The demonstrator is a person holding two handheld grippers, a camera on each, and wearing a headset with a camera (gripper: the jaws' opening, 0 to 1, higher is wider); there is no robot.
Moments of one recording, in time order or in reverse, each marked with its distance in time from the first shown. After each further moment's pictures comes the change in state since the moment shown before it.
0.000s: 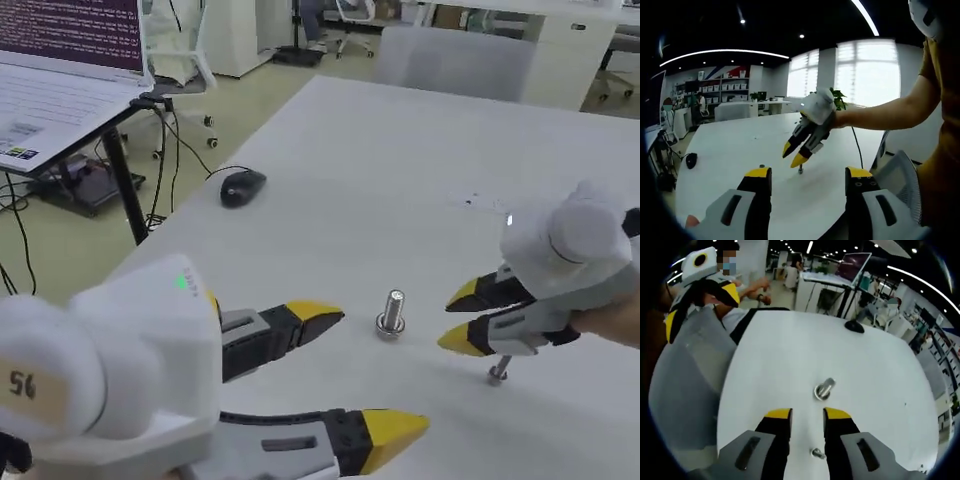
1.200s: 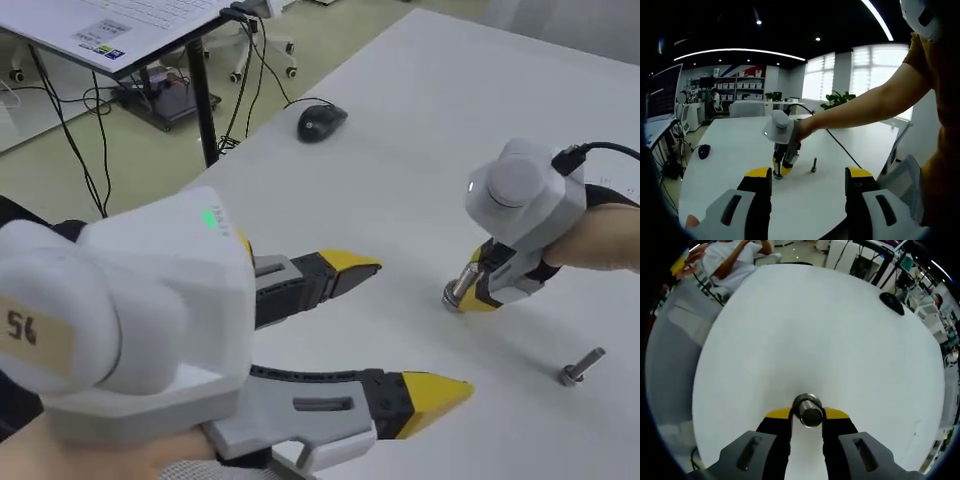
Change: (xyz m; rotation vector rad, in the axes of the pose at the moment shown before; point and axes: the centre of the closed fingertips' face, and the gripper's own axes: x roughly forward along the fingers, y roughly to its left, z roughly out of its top) left arm -0.016 0.023 -0.008 -0.057 -0.022 0.133; right arm 0.117 -0.039 -0.024 -0.209 0.423 0.256
